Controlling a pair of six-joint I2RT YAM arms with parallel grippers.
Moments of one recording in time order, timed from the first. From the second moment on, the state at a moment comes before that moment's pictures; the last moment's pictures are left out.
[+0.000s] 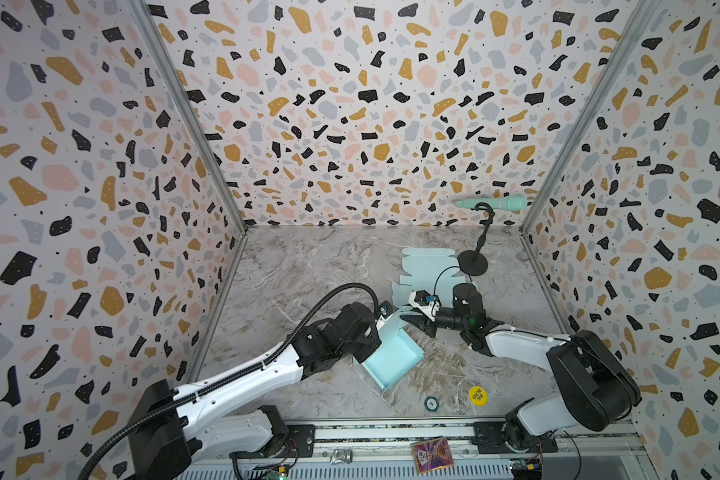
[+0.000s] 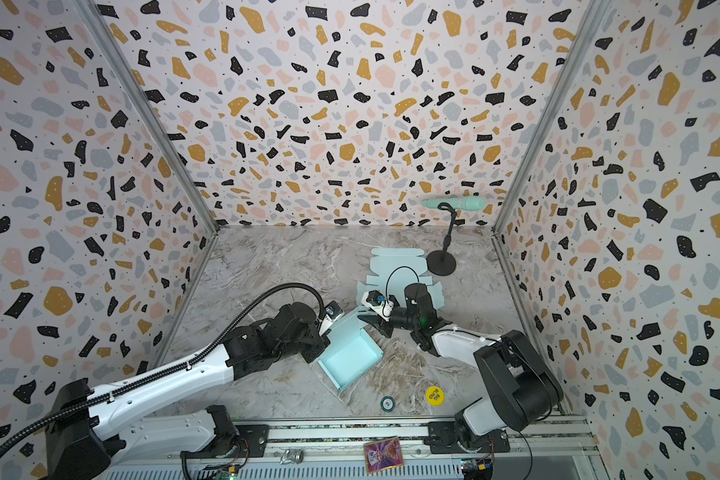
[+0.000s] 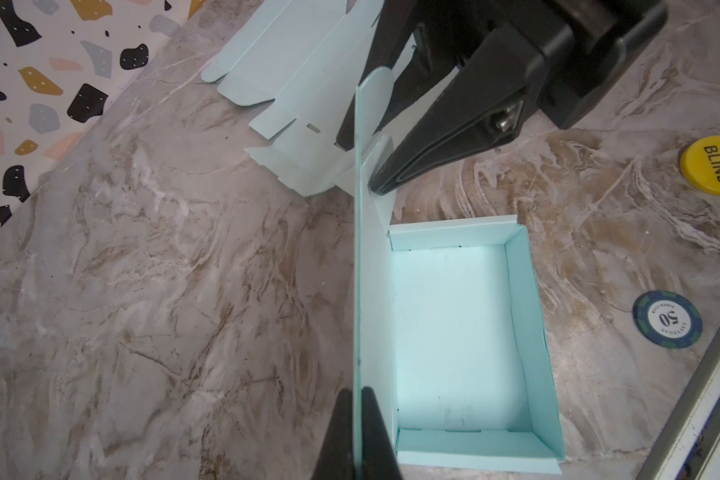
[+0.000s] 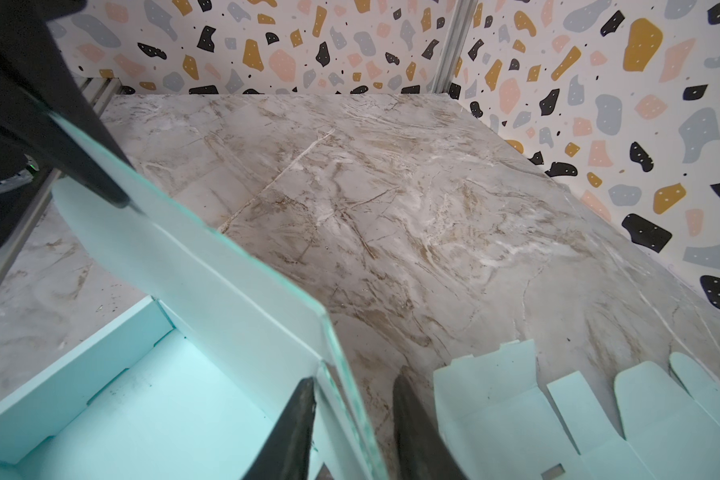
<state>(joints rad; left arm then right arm) -0.93 1.14 0.84 -0.49 -0.16 0.10 0.51 1.47 0.58 0.47 -0.70 -0.43</state>
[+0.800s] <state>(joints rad) -0.91 1.11 0.83 -0.48 -0.30 -0.01 0.52 1.49 0.59 0.41 -0.70 -0.46</state>
